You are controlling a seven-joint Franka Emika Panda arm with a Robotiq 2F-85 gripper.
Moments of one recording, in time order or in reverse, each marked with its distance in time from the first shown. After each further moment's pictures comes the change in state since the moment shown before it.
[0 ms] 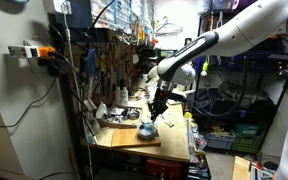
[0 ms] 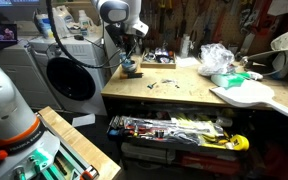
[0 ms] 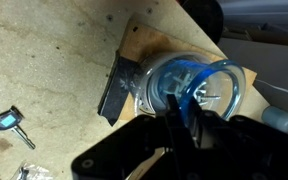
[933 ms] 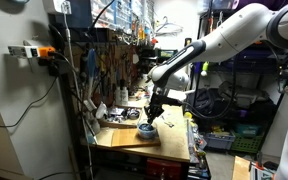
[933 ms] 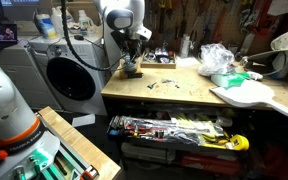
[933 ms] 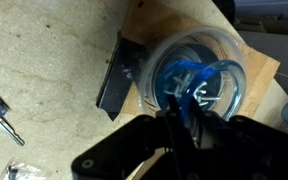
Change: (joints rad) arm -0.001 0.117 0.012 0.065 -0.004 0.063 -0.001
